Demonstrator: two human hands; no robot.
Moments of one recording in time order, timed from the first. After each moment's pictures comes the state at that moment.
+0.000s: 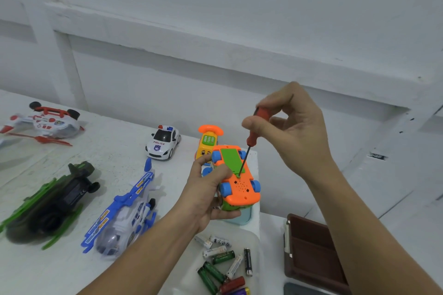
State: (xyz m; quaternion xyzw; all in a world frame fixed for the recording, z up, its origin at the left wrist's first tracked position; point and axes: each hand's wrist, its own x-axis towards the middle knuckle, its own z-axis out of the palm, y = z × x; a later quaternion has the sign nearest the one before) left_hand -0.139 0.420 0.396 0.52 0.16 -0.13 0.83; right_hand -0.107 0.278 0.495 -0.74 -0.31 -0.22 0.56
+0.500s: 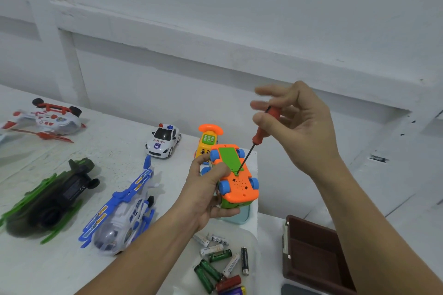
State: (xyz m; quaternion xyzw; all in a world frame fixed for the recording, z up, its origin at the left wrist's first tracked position) left_hand -0.139 0.415 0.395 0.52 0.16 -0.12 0.83; right_hand -0.108 0.263 0.498 -0.74 -0.31 -0.20 0.57
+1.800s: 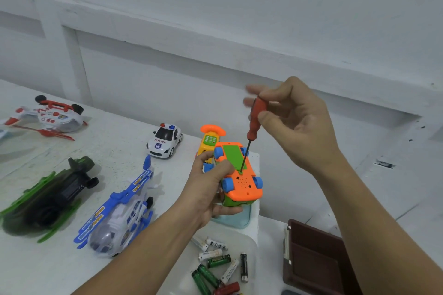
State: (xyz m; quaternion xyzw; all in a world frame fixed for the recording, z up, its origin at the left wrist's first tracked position) left_hand -0.128 0.411 0.398 0.51 0.16 -0.11 0.84; right_hand -0.098 0.269 0.505 -0.74 -0.36 -0.15 0.55
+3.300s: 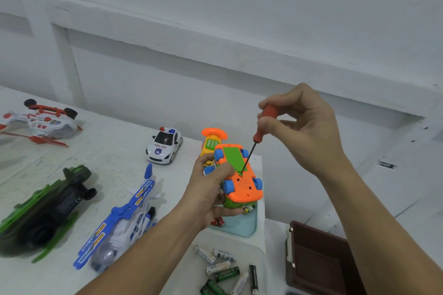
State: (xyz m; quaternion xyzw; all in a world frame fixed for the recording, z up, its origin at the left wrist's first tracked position) left_hand -0.109 0.428 0.397 0.51 0.15 -0.12 0.84; right_hand -0.077 0.277 0.497 -0.76 -0.30 -0.17 0.55
